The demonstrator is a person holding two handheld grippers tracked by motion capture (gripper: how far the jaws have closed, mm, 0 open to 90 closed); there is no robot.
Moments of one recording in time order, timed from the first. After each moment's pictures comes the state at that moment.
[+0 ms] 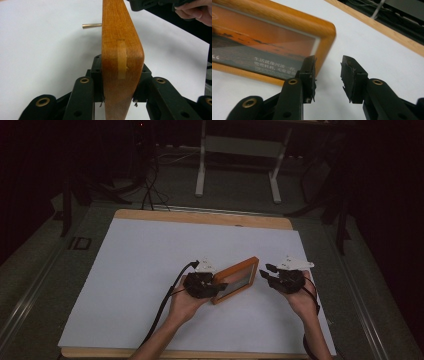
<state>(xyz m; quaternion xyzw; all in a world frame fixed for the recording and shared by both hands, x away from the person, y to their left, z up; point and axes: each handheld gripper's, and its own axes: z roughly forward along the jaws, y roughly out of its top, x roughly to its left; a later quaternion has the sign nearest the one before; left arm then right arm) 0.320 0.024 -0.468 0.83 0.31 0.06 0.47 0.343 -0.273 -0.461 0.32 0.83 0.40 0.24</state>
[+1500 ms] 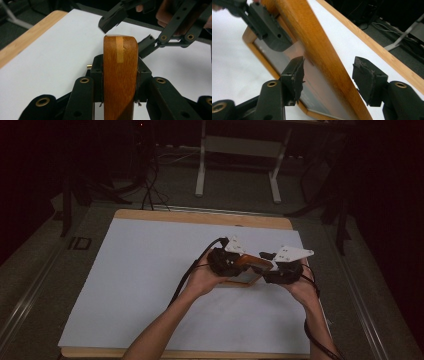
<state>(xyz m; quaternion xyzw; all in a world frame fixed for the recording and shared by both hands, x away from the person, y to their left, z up) 0.361 -0.034 -0.407 0.87 0.18 0.11 0.45 0.357 -0.261 -0.426 0.20 0.85 0.44 0.21</state>
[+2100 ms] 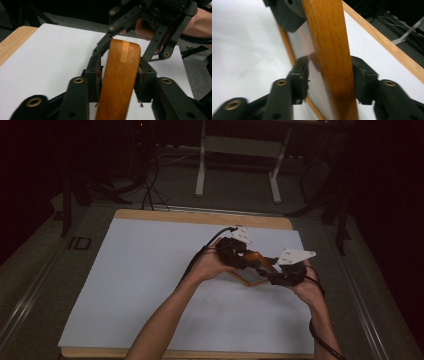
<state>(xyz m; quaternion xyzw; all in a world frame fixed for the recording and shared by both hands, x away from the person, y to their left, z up) 0.398 -0.046 -0.402 0.87 0.10 0.02 0.48 0.360 -0.275 -0.436 0.18 0.87 0.42 0.20</state>
